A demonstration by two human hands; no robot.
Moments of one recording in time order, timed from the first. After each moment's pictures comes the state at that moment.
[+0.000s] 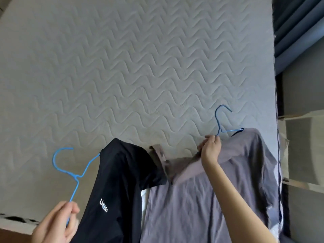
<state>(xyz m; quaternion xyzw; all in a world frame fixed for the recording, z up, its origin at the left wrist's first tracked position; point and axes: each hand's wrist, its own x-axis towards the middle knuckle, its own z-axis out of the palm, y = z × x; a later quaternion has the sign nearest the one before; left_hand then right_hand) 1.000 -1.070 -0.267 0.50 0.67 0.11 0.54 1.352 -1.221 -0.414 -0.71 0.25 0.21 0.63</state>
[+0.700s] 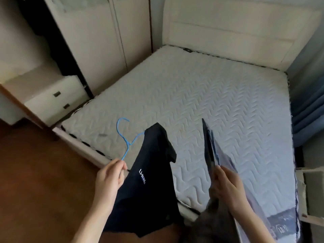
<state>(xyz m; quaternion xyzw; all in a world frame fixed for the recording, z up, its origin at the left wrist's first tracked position) 0.664 -1.176 -0.029 0.52 0.52 0.38 0.56 0.920 -1.335 -0.064 -0.67 -0.22 0.38 0.60</state>
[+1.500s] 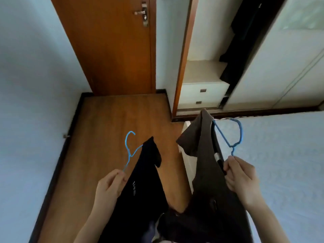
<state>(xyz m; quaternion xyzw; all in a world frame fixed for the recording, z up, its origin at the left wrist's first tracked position) 0.196 -1.052 -0.069 0.29 0.73 0.52 0.33 0.486 -0.913 -0.015 -0.56 -0.50 0.55 0.37</state>
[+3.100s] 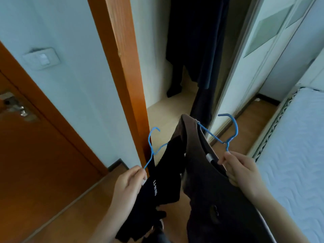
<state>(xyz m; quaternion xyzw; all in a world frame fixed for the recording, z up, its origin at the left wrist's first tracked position) -0.017 -0.091 0.016 0.55 0.48 0.40 0.56 0.281 -0.132 0.009 -0.67 -0.39 0.41 0.48</state>
